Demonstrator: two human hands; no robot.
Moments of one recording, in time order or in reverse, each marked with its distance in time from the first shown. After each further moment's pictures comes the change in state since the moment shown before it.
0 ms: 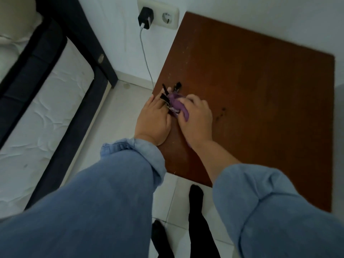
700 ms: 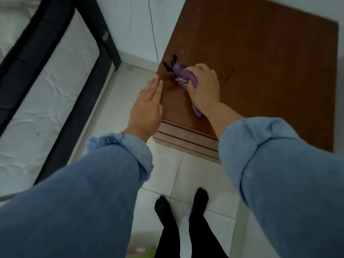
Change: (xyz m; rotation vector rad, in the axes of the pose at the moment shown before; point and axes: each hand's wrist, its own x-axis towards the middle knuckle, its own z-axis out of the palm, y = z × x) left_hand -0.108 -0.022 -0.008 -0.136 -0.026 -0.036; right_hand -0.032 -0.019 -0.006 -0.024 -0.099 0.021
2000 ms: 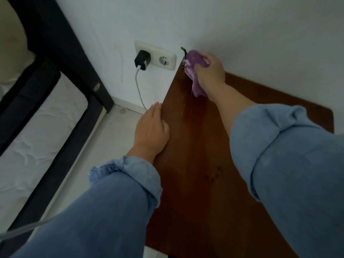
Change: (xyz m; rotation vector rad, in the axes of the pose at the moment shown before) left_hand 0.219 0.019 -0.001 -0.076 0.038 -0.295; right_hand 0.280 0.037 -0.066 0.538 0.071 0.308
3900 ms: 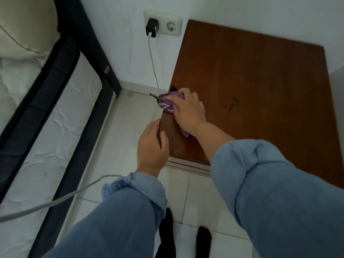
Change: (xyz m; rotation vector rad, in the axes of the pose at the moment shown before) left_hand -0.199 -0.085 -0.015 -0.305 0.120 0.066; right_hand -0.257 0.044 0.080 -0.653 -0.142 -0.304
